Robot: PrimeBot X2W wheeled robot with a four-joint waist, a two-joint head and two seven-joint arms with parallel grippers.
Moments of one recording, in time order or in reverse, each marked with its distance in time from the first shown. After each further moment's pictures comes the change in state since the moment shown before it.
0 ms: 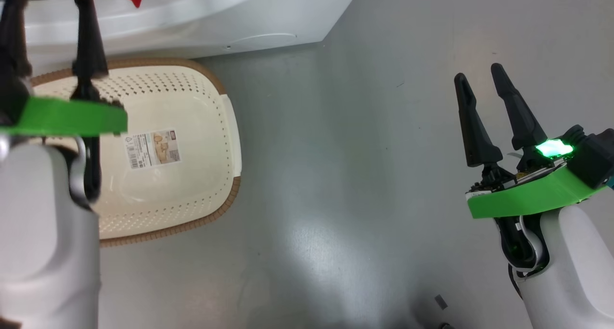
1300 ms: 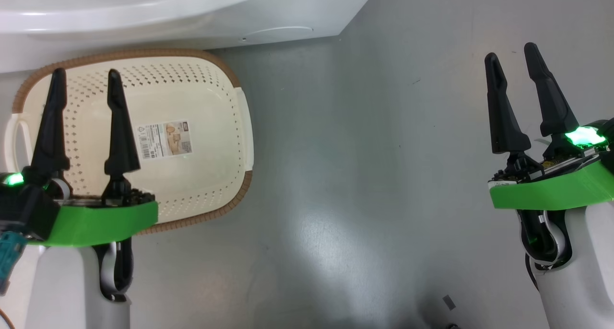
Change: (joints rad) left arm 0.357 -0.084 0.030 -0.325 -0.033 -0.007 0.000; right arm 0.000 -0.017 -0.055 -0.078 -0.013 0.000 0.000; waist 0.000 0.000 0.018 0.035
